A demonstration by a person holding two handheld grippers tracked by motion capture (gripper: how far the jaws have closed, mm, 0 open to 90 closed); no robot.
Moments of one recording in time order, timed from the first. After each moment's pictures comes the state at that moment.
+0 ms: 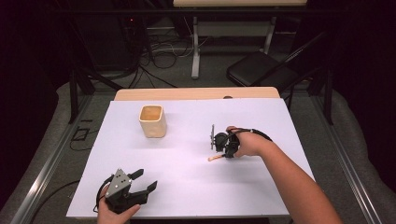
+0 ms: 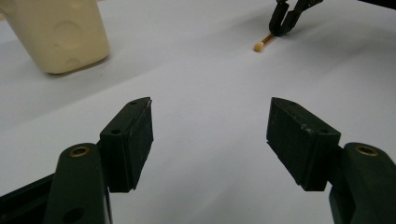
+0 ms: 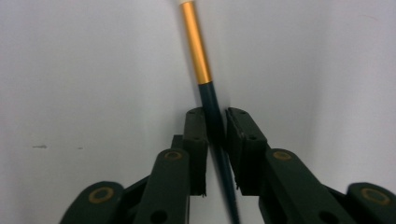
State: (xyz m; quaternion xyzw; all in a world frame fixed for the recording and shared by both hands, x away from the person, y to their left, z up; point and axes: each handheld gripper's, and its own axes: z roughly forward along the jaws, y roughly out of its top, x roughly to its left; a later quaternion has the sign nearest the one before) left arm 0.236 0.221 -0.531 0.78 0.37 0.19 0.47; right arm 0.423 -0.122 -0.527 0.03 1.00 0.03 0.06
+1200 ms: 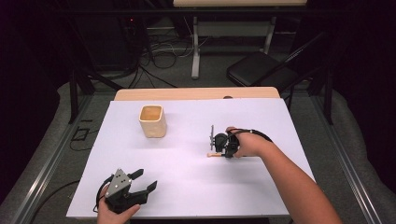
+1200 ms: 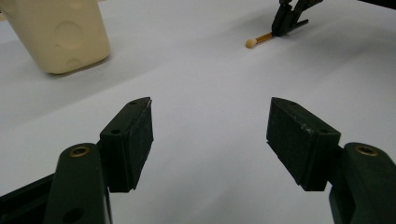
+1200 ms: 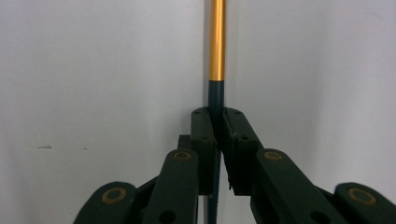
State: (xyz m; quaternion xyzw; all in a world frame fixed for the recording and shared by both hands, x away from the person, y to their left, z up) left arm 0.236 0.222 -0.531 0.78 0.37 0.19 0.47; right arm 0.421 -0.120 -0.527 0.03 1.00 0.02 0.06
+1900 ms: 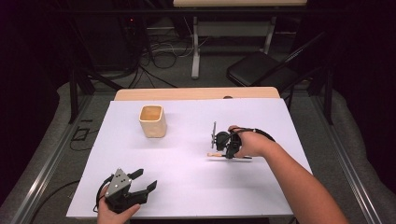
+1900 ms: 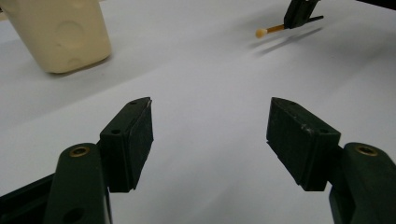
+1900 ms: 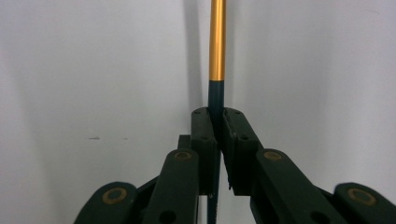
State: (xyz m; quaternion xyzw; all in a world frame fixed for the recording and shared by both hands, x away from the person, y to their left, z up) left arm 0.236 0.221 -0.531 0.78 0.37 0.19 0.47; right arm 0.413 -0.124 -0.510 0.06 1.00 0.04 0.03
